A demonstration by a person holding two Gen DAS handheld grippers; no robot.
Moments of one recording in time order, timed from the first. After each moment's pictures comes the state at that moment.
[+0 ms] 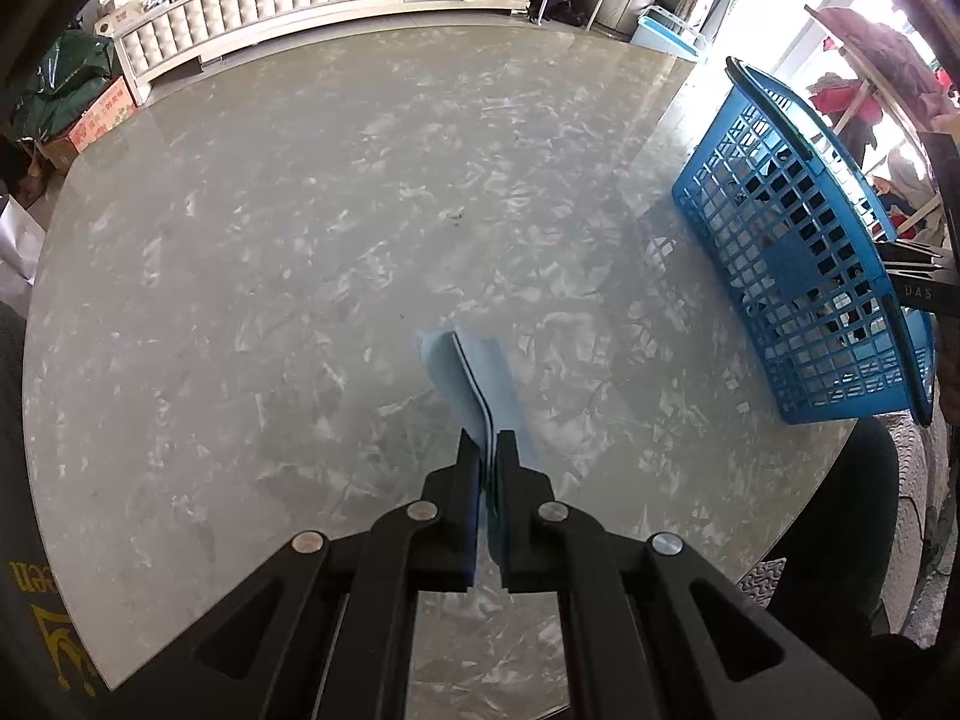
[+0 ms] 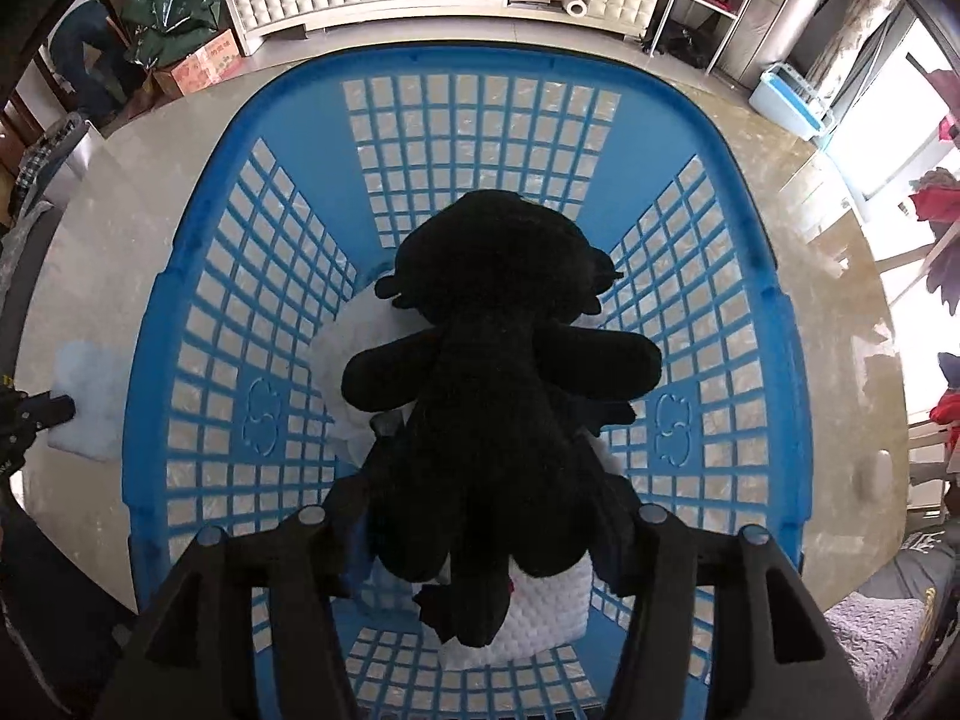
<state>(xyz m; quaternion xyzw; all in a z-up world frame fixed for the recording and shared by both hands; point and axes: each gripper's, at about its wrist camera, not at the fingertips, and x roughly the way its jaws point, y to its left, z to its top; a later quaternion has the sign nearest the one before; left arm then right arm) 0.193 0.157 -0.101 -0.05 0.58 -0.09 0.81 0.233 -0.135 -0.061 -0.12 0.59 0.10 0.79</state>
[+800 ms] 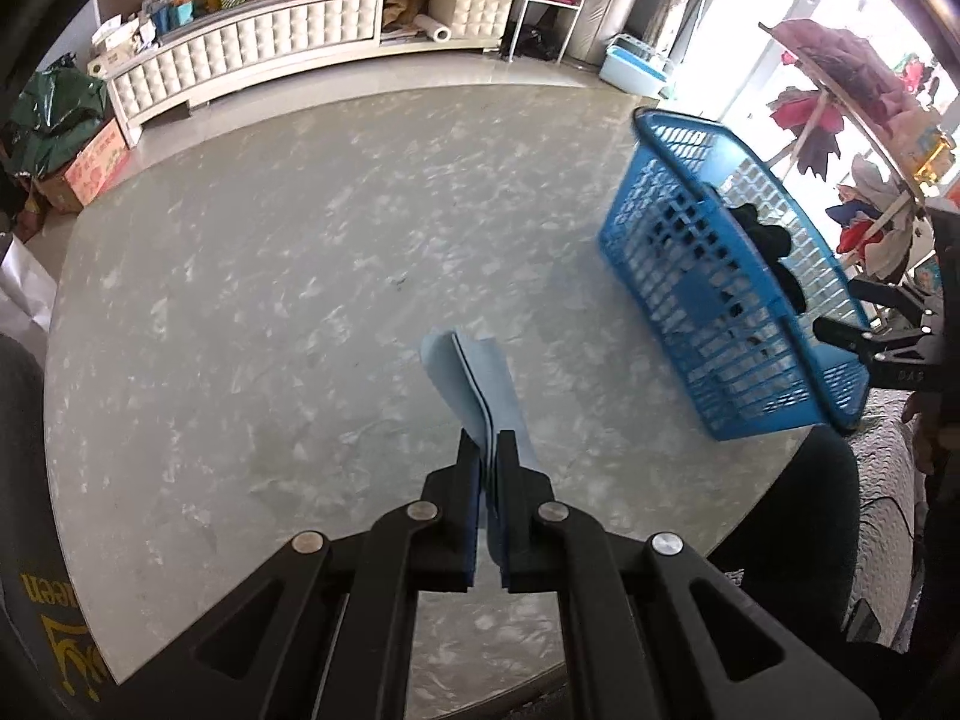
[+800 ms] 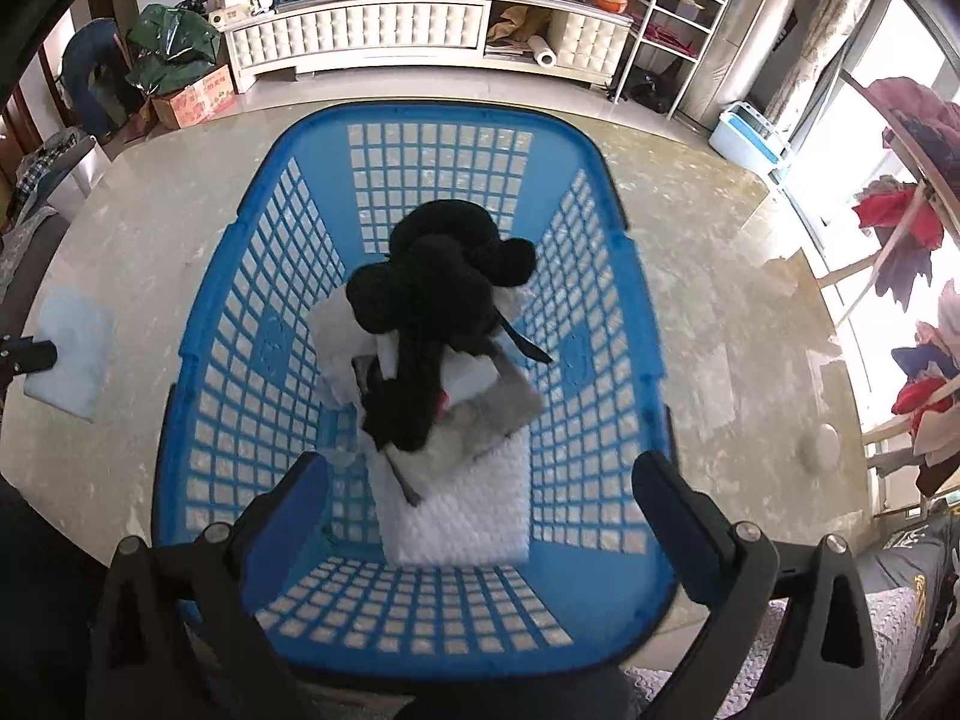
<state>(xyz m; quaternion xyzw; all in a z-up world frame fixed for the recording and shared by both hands) 0.178 0.127 -0.040 -0.04 0.54 -0.11 0.83 0.144 -0.186 -0.012 -0.12 0.53 0.08 0.84</state>
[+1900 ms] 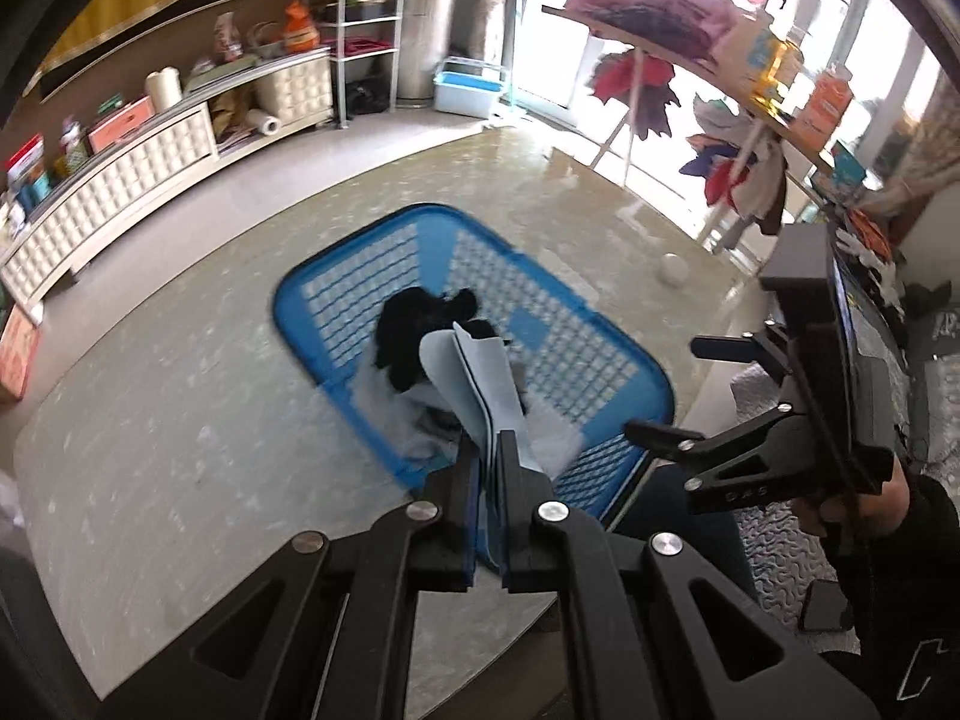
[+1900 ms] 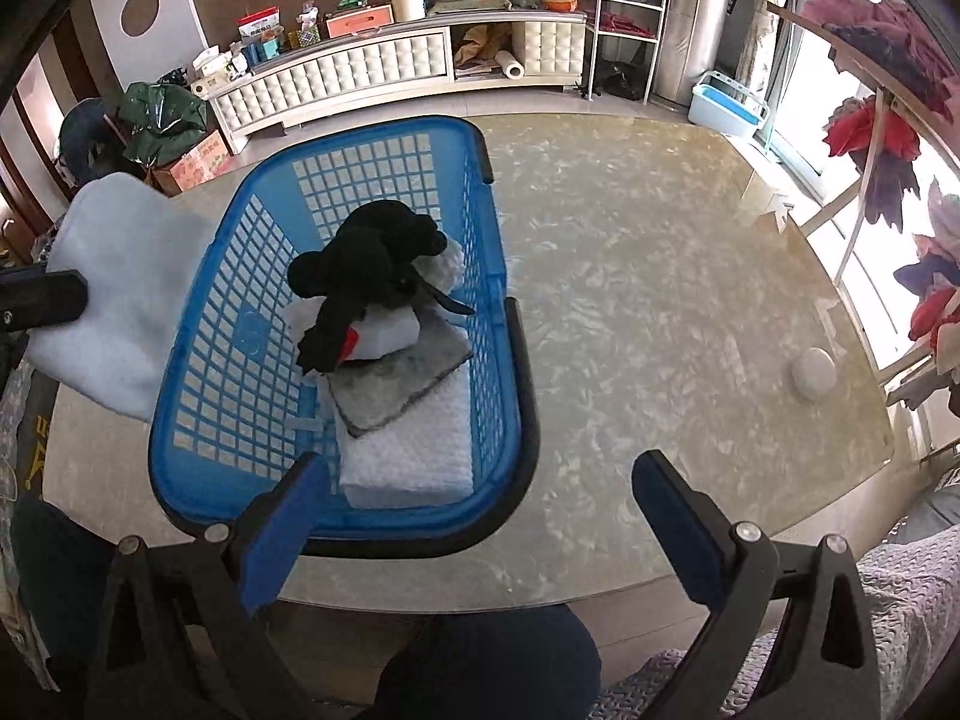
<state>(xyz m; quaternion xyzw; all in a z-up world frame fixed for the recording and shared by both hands) 0.200 -0.060 0.048 0.06 0.48 -0.26 0.83 0.122 -0.254 -0.003 -0.03 0.51 0.09 0.85</state>
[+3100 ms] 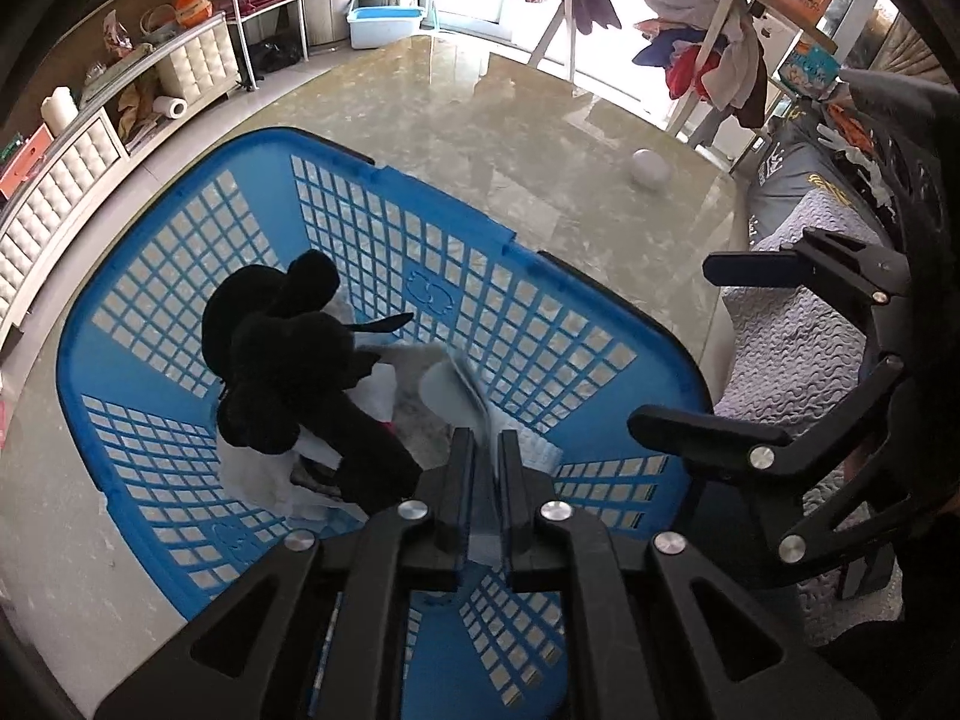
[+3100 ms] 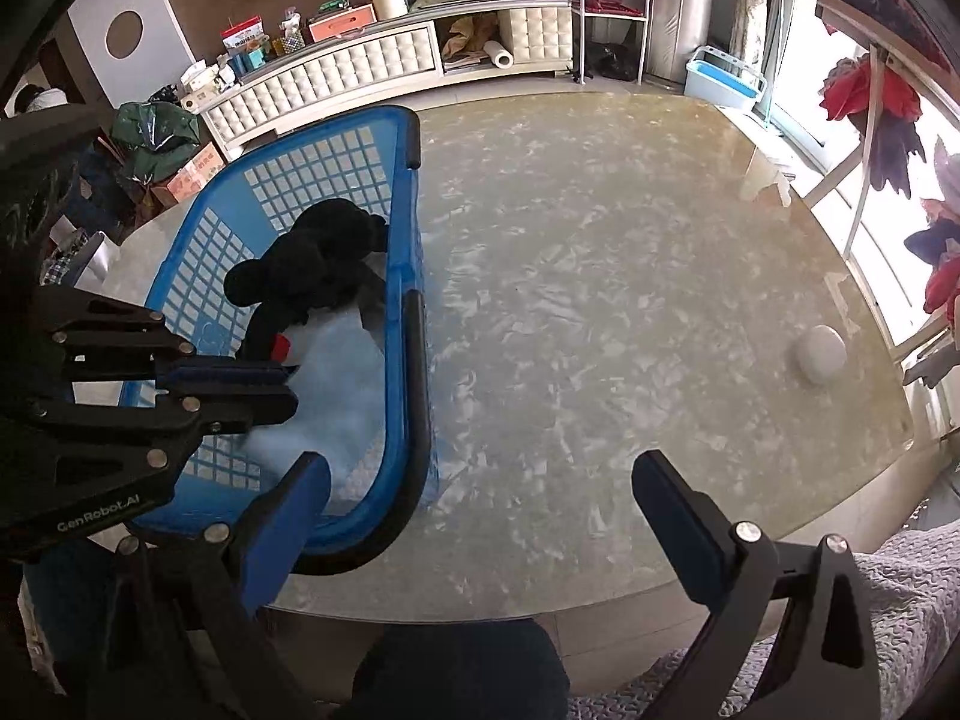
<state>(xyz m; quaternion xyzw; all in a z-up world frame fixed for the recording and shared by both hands) 0.243 -0.158 -0.039 0.14 0.54 -0.31 0.77 0.133 -0.276 -0.008 0.00 0.53 0.10 0.85</state>
